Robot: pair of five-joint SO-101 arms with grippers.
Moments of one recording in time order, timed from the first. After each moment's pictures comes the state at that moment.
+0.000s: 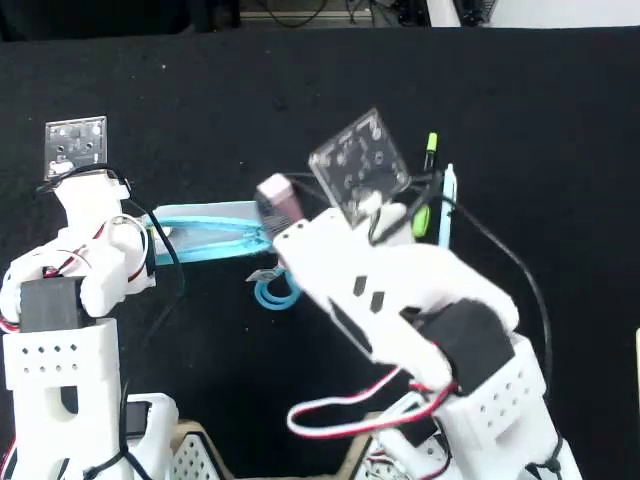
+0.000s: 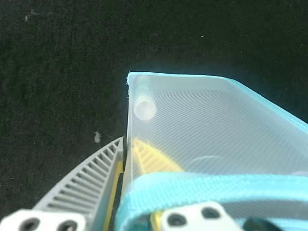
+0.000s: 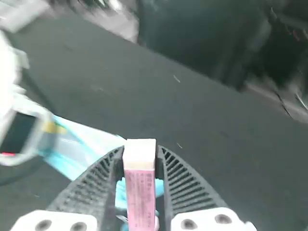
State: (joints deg) left arm -10.3 -52.2 34.6 77.9 0.3; right arm -35.9 -49.7 18.4 65.9 4.8
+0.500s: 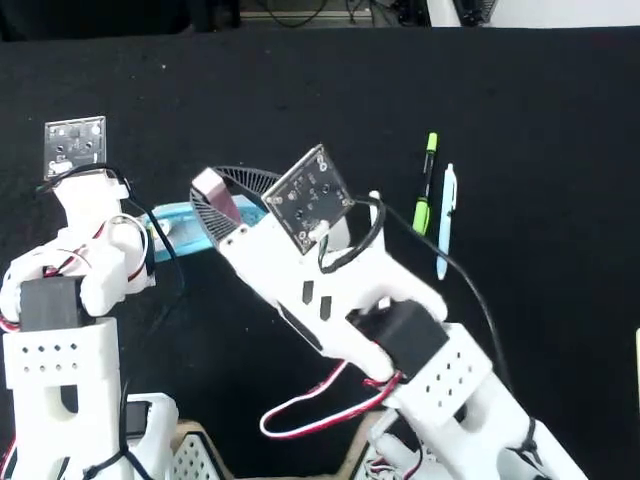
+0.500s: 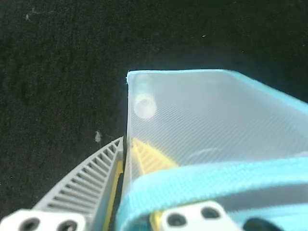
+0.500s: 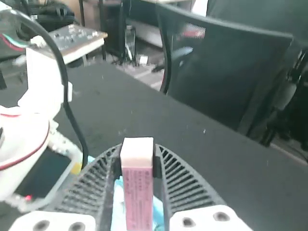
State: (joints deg) left arm -10.3 -52.2 34.6 77.9 0.5; right arm -43.3 -50.3 37.1 34.8 4.8
